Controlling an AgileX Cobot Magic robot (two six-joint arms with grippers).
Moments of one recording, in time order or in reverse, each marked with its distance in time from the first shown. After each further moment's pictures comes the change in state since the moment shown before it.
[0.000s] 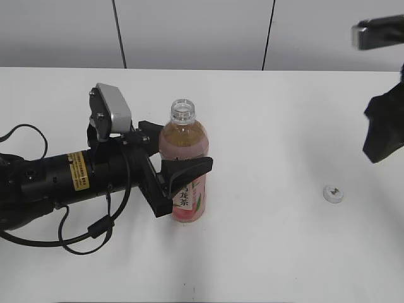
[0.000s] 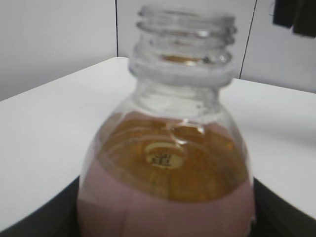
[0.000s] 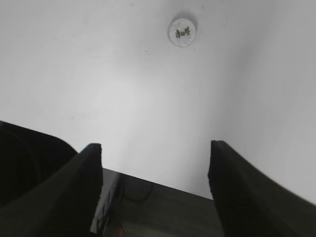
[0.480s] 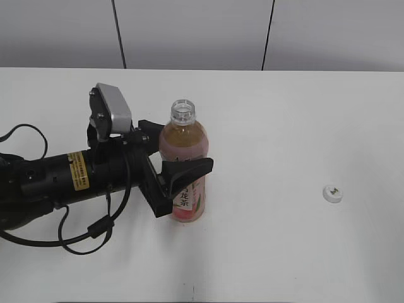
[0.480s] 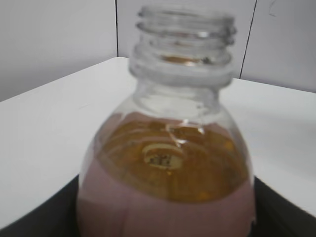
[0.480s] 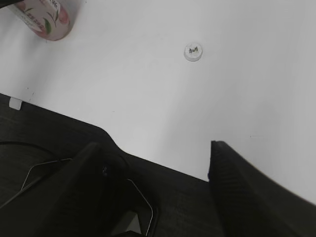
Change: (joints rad) left arm 0.000 0.000 0.000 0.000 0.000 0.003; right arm 0.000 -0.865 0.310 0.071 0.008 0.004
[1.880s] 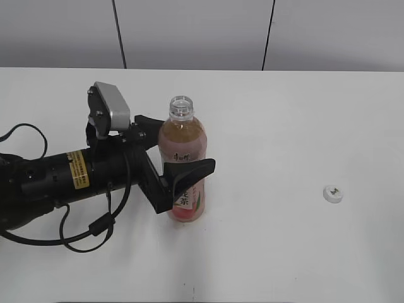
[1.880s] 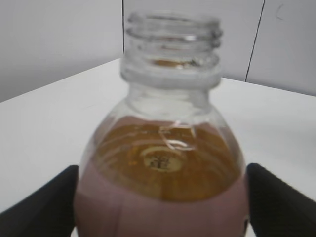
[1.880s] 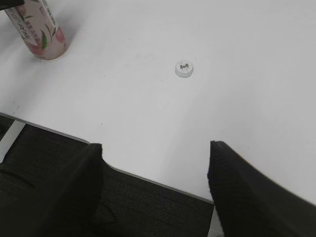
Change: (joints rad) left arm 0.000 0.000 0.000 -0.023 0.000 -0.010; right arm 0.000 -0.525 0.340 -0.030 -0.109 0.000
